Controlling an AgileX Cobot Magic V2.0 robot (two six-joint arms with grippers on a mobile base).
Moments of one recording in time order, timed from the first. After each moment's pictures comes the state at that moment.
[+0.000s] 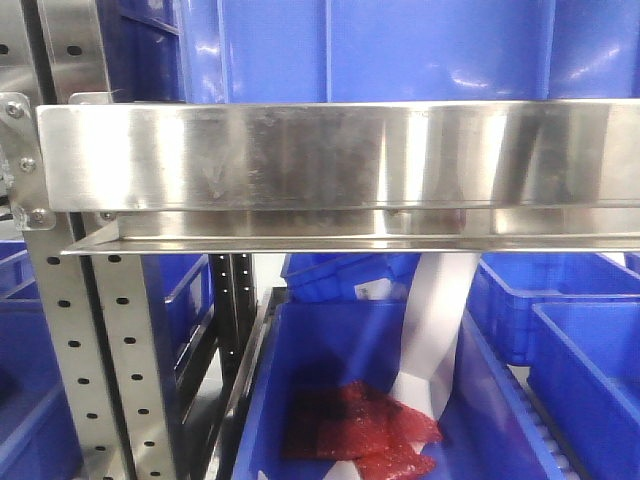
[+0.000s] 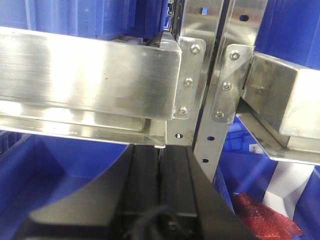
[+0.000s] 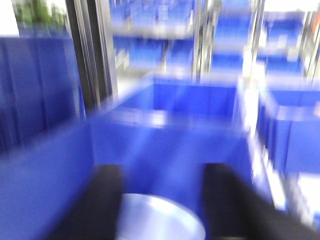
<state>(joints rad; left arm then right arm) -0.02 -0.01 0.03 -0.13 0.05 0.16 0.21 1.42 -1.44 0.18 0.11 -0.10</state>
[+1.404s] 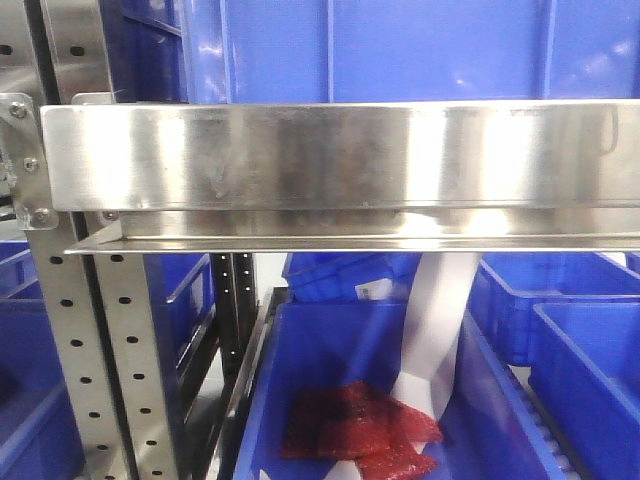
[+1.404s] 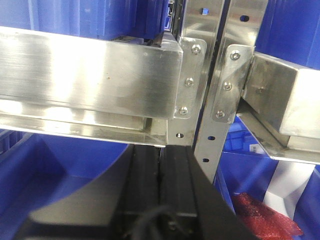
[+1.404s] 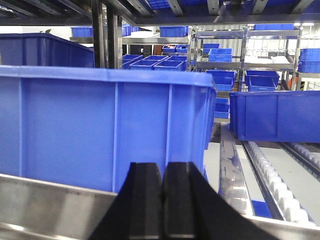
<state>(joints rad) -0.02 -0.01 0.03 -0.13 0.05 0.16 0.21 0.05 -0.21 0.15 0.05 -0.10</state>
